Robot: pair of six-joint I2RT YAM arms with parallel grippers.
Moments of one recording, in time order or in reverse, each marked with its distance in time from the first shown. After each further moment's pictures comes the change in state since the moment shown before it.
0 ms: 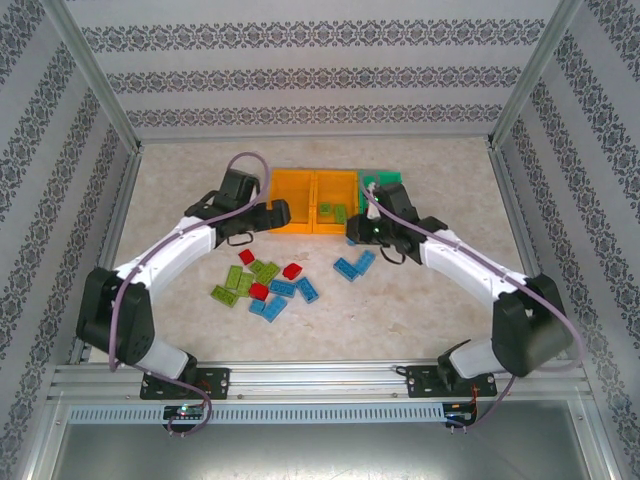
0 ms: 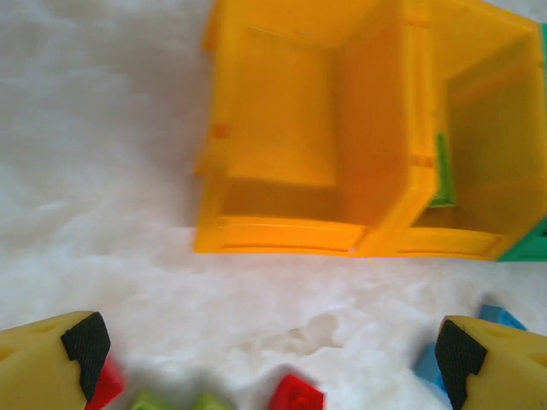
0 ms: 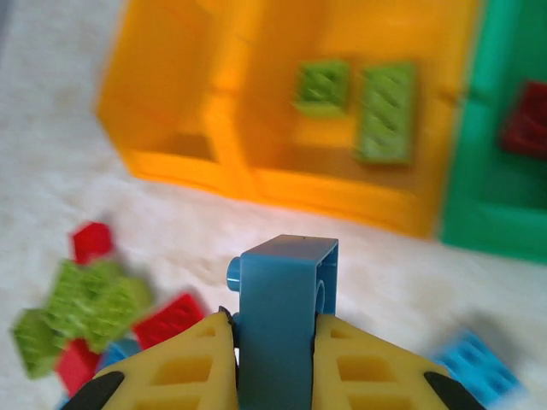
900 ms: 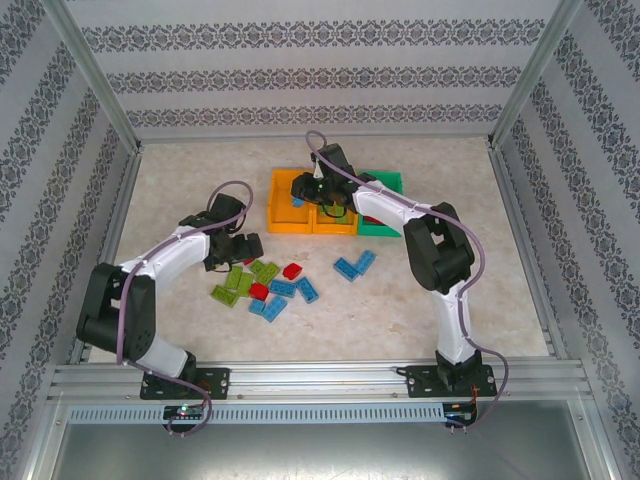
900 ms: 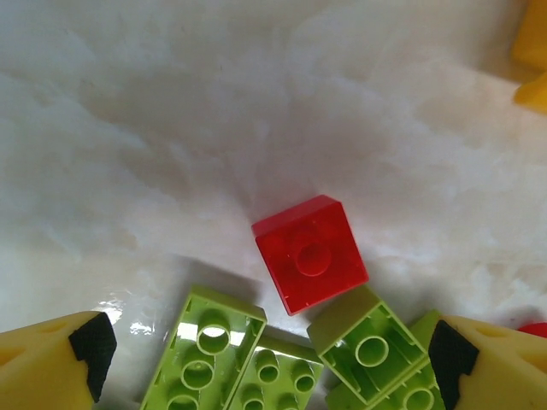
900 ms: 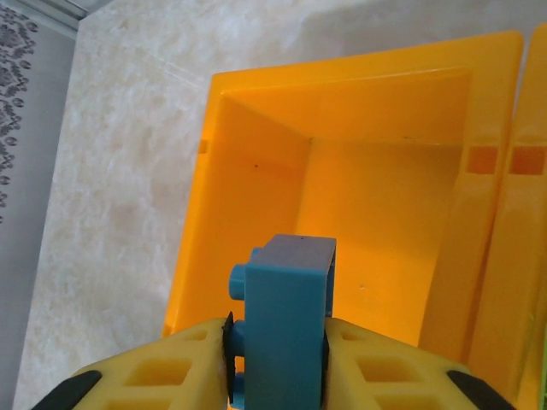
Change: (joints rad) left arm 0.084 0.055 -0.141 -0.183 -0.058 -0.045; right arm 0.050 0.677 0.650 0.071 -0.054 0.174
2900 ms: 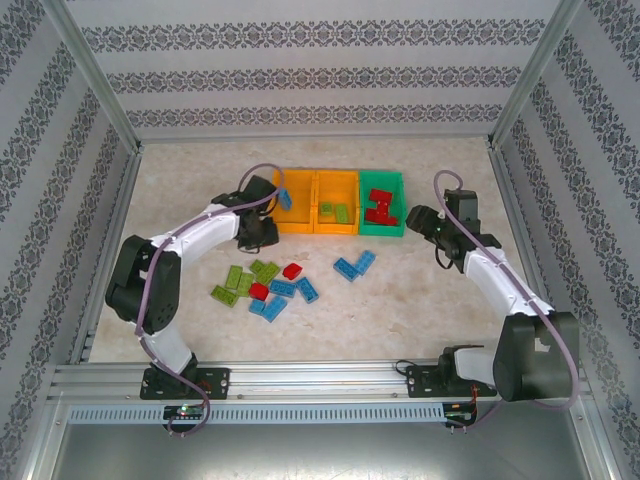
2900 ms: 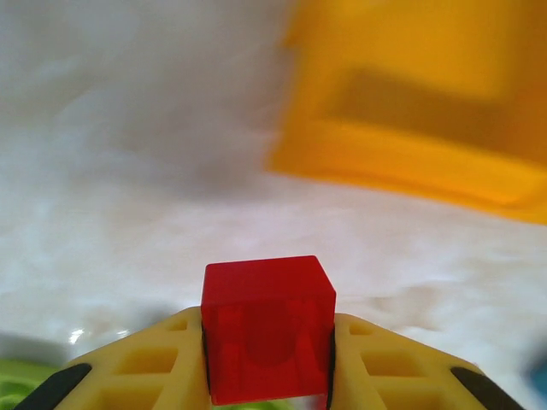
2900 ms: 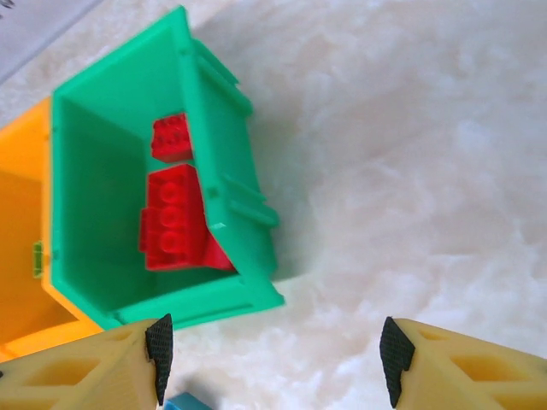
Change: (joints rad) left arm -0.173 0.197 0.323 -0.044 -0.005 -0.062; right arm -0.508 -0.890 -0.911 -0.035 0.164 -0.160
